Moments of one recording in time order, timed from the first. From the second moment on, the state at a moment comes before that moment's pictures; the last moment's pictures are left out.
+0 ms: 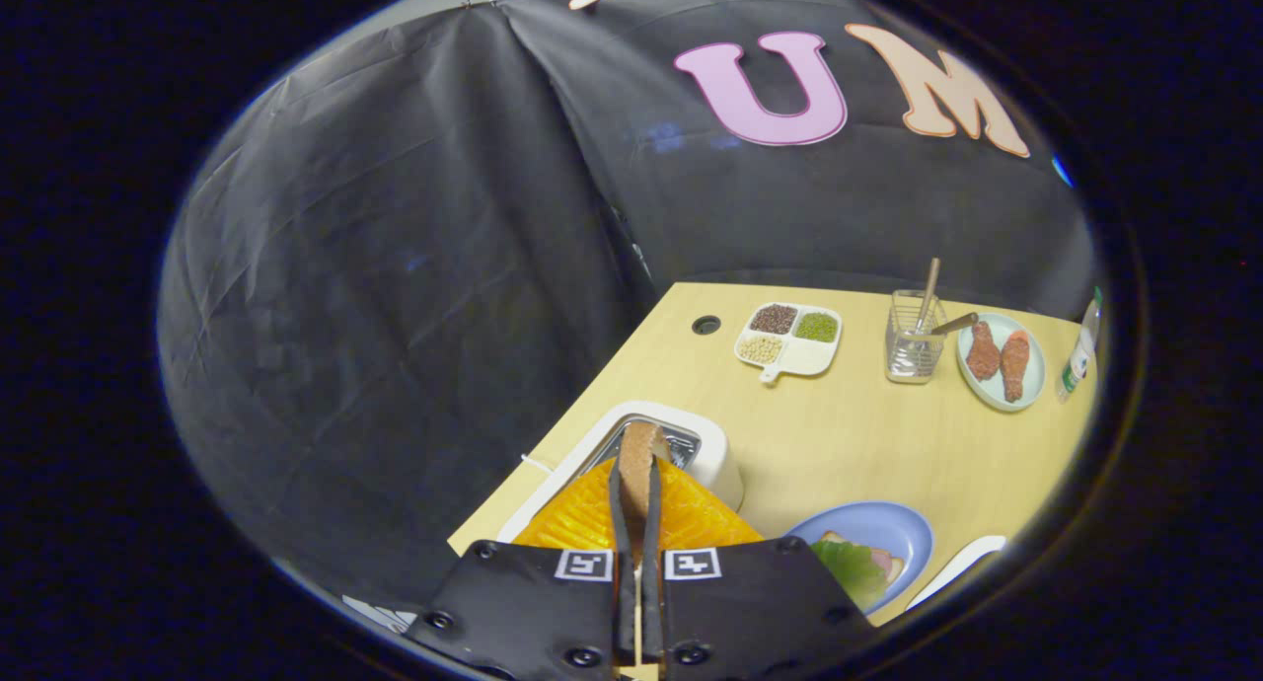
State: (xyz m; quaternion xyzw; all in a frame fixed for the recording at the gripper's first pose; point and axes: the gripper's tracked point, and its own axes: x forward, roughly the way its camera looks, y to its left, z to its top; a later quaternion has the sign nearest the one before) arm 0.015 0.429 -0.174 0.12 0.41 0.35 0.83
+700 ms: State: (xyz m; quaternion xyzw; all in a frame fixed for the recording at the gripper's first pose) arm 0.020 0.362 -0.160 0.20 0.37 0.34 0.84
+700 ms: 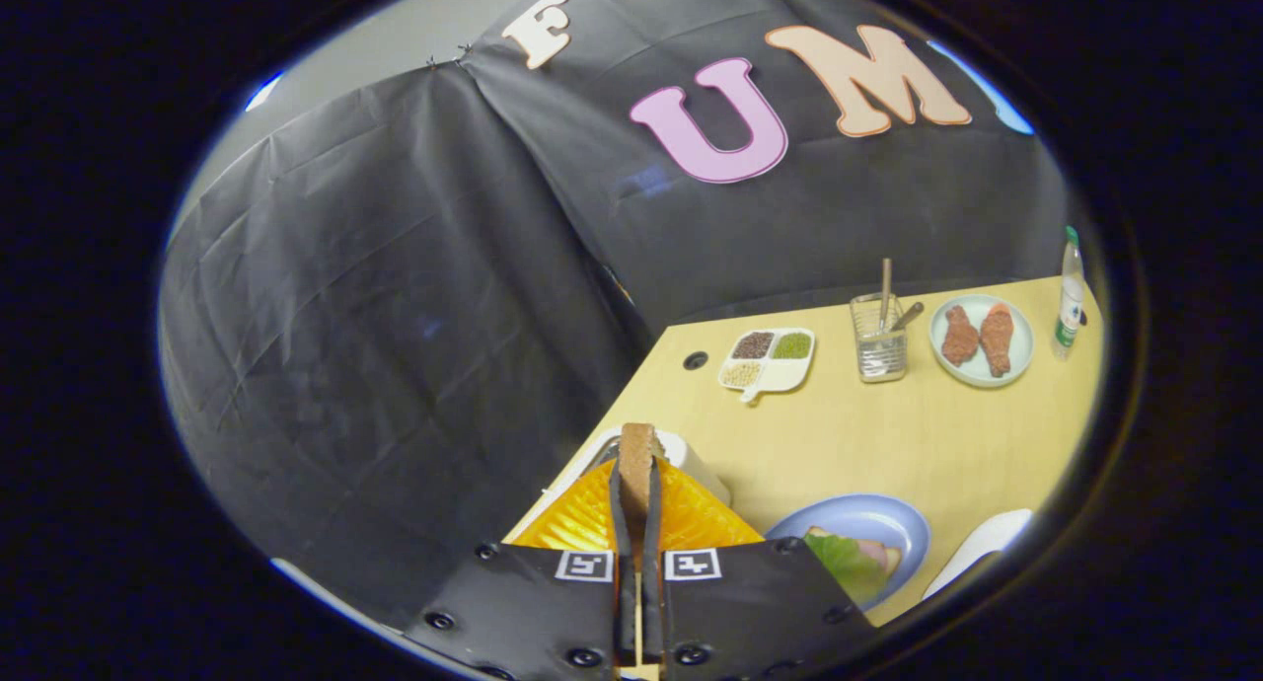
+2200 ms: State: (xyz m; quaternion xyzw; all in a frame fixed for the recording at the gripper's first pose) arm 0.005 0.240 -0.315 0.25 0.46 0.19 0.83
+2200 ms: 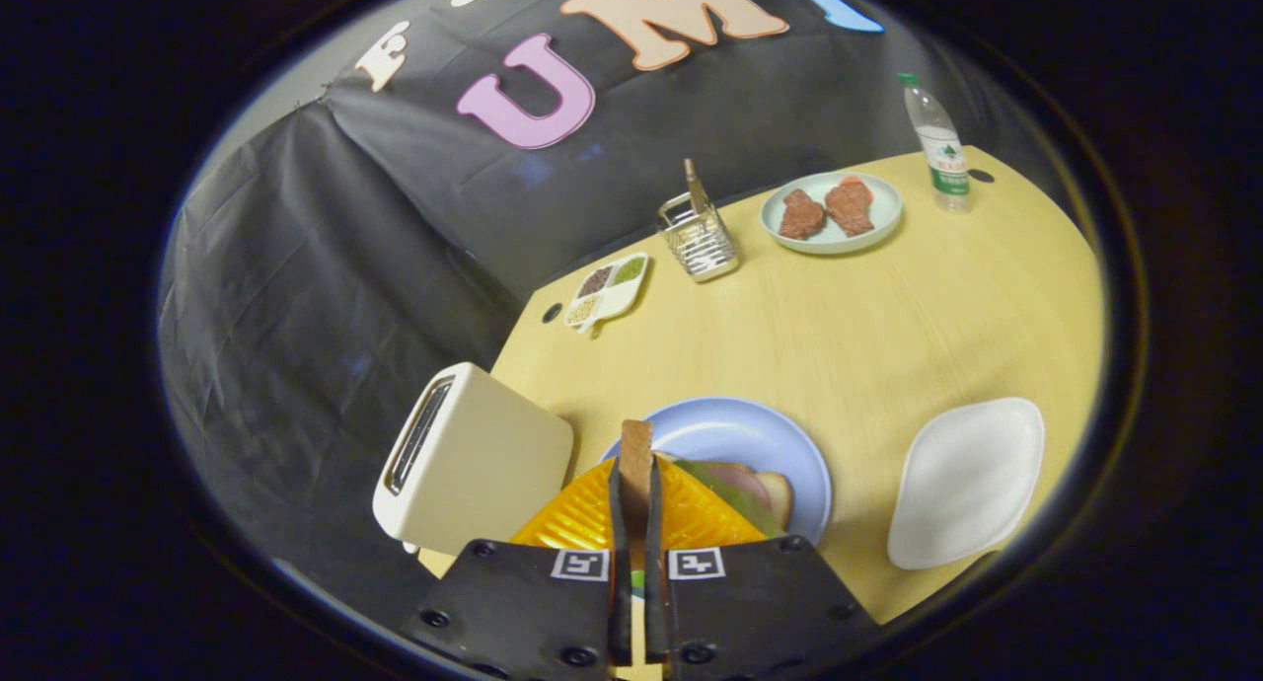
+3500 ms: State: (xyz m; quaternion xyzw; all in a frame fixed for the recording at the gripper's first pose) arm 0.011 0.119 -0.189 0.11 0.29 0.18 0.93
